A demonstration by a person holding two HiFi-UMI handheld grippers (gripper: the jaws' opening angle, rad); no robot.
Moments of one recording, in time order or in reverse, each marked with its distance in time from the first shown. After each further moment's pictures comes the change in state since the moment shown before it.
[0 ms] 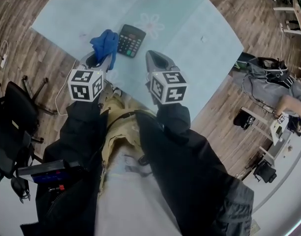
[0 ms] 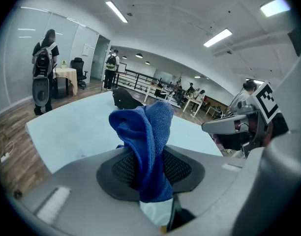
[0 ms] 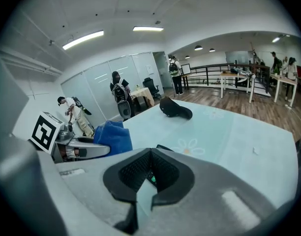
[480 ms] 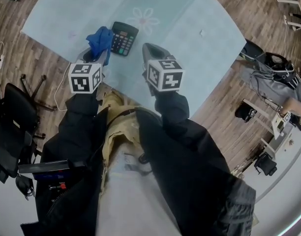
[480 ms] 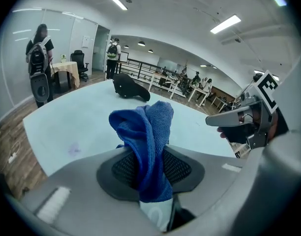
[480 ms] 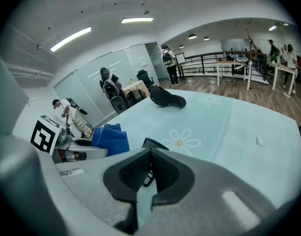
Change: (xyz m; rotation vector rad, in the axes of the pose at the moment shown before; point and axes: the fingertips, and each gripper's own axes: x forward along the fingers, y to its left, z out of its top) left arm 0.051 0.025 -0.035 0.001 0.133 0.057; right arm 0.048 -0.038 -0.027 0.082 0.098 -0.007
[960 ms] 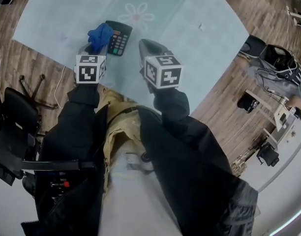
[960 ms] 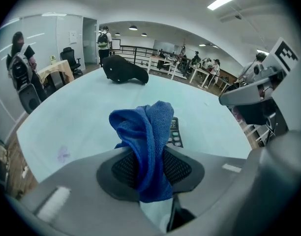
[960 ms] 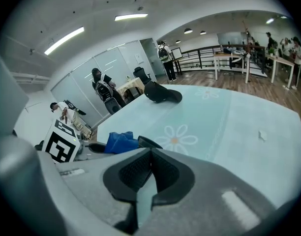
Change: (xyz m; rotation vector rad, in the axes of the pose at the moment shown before) left arm 0.065 0.000 -0.019 0.109 0.182 0.055; right arm 0.014 -0.027 -0.001 0.049 0.044 0.007
